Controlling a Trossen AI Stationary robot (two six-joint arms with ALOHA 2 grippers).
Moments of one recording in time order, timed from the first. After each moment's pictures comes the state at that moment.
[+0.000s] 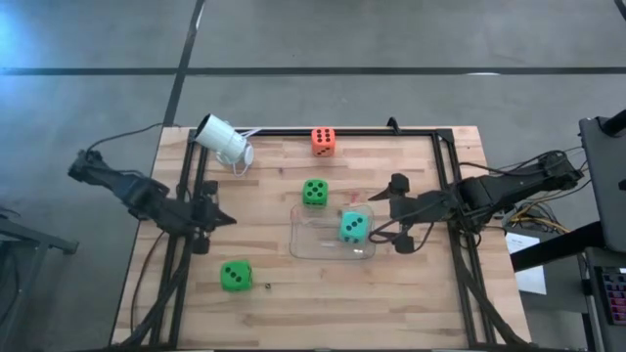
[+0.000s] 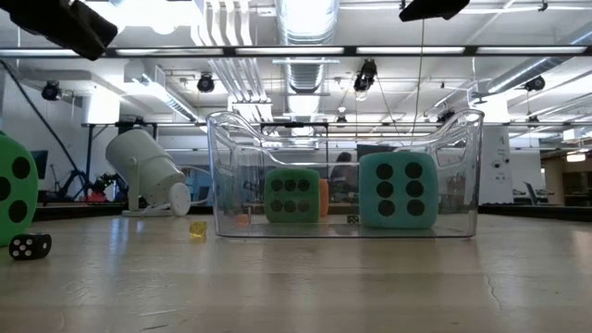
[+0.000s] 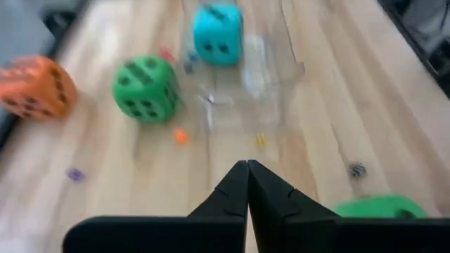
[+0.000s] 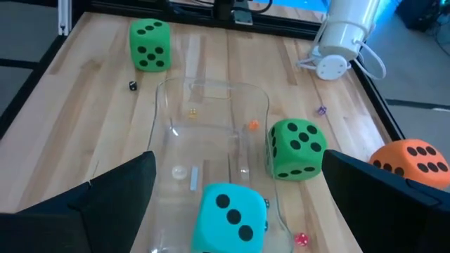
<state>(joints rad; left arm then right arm) -0.48 0.66 0.73 -0.82 -0.37 -0.23 0.32 1.06 0.99 -0.53 0.34 0.10</state>
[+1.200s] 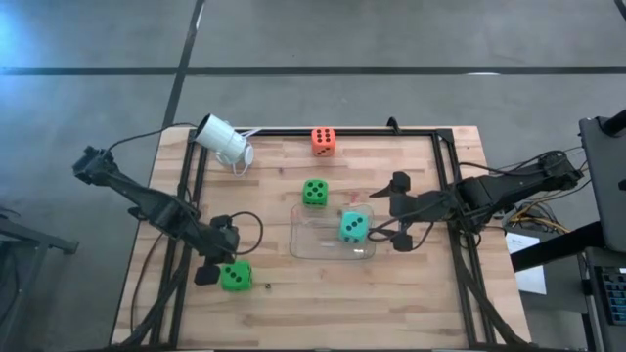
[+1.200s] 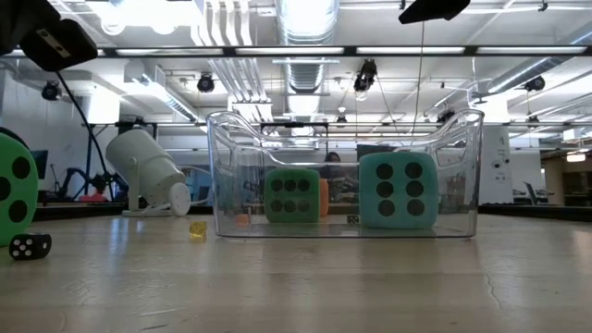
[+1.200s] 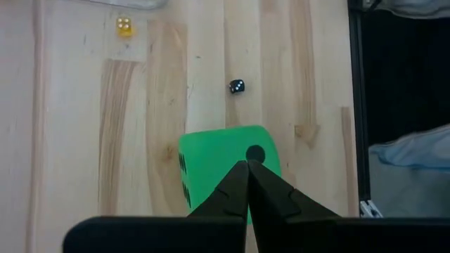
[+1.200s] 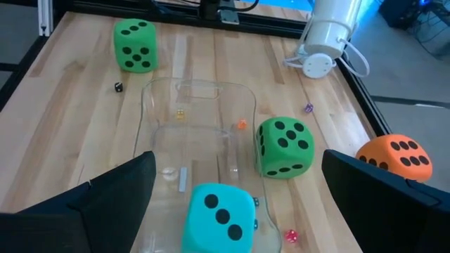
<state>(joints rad) -0.53 1.04 0.88 -0.90 0.05 -0.59 0.32 1.06 0.99 -0.54 0.39 0.11</state>
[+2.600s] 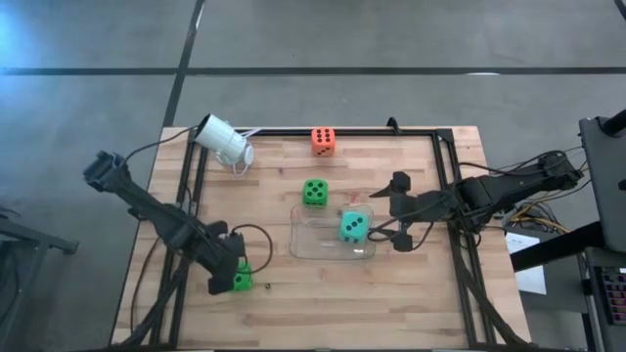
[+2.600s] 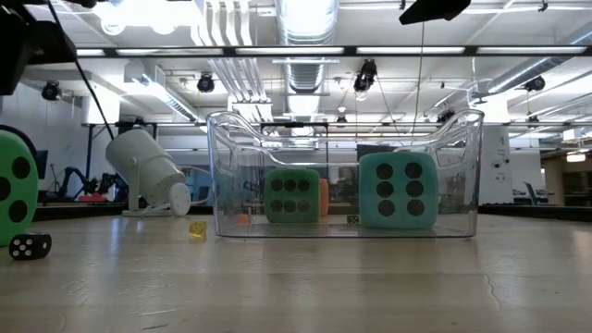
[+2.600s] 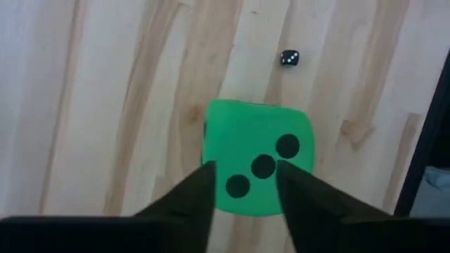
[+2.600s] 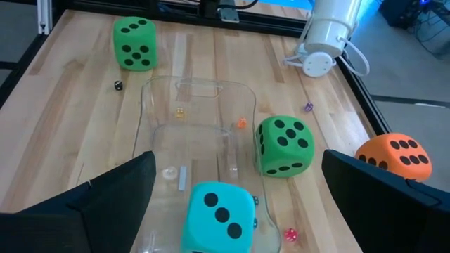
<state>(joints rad) -0.62 1.29 1.01 -1.06 -0.06 -0.88 0.32 1.06 0.99 -0.54 0.39 0.11</state>
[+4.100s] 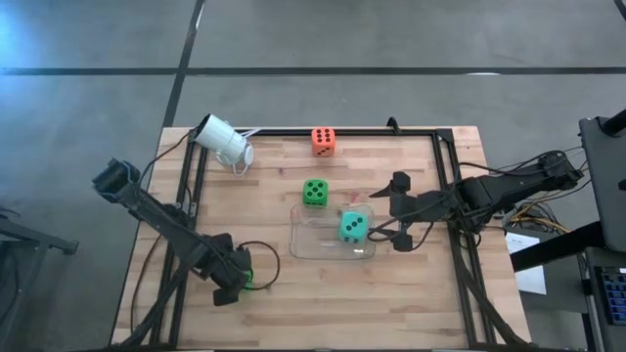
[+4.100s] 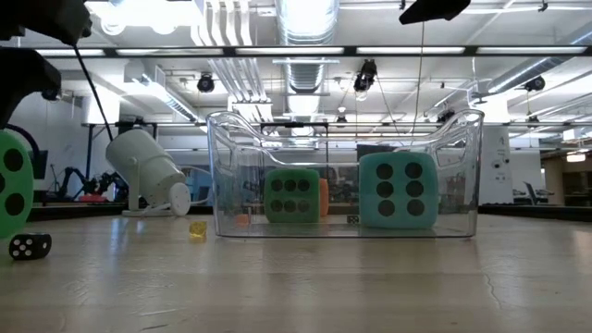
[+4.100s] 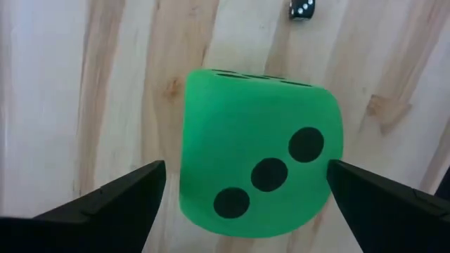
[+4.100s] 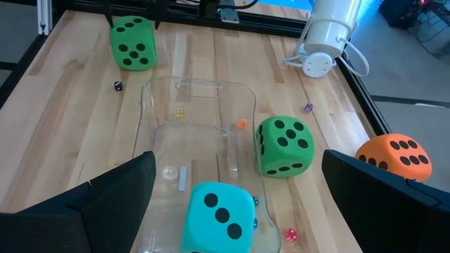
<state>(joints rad) -0.66 1.46 0.98 -1.00 0.01 -0.90 0.32 1.06 0.99 -0.54 0.39 0.11</state>
